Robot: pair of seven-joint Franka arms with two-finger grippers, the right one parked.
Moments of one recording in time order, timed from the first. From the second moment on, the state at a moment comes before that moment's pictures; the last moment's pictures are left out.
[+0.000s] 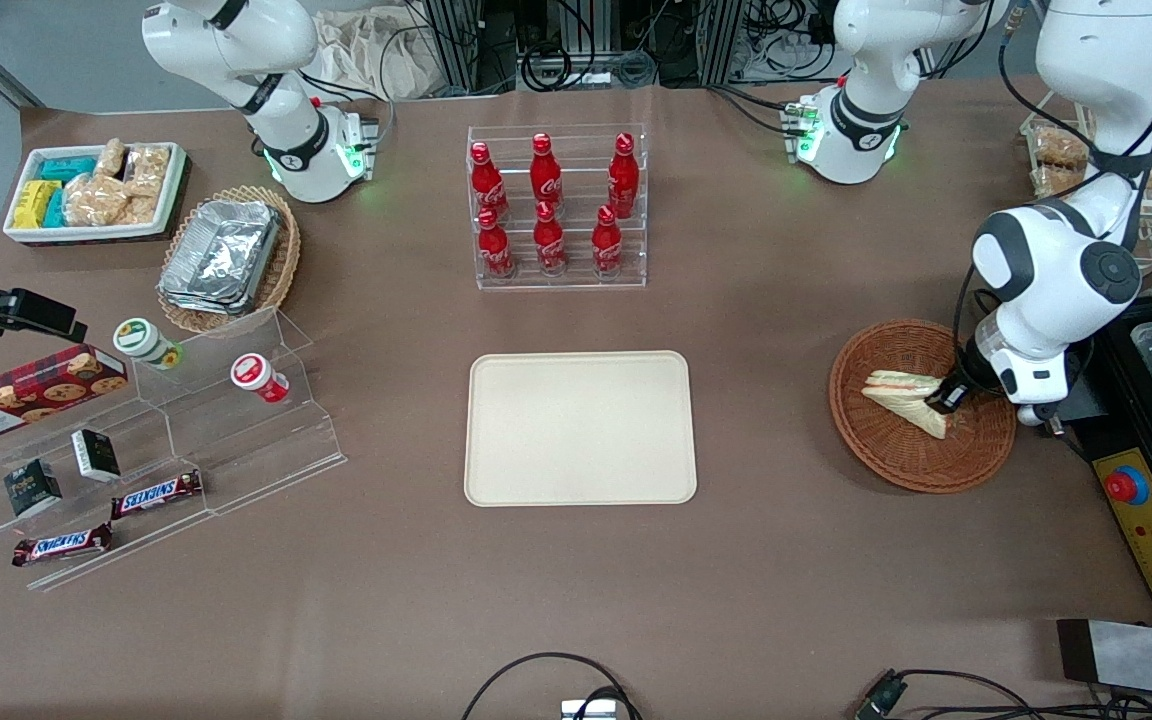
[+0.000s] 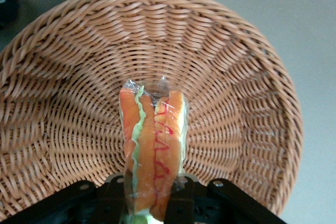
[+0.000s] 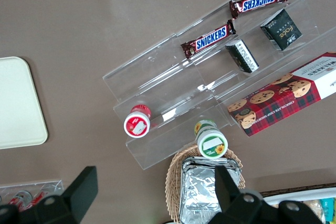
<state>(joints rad) 0.20 0.21 -0.13 -2.34 -0.14 2.62 -0.64</state>
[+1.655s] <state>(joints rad) 0.19 0.02 -0.56 -2.04 -0.02 1.98 -0.23</state>
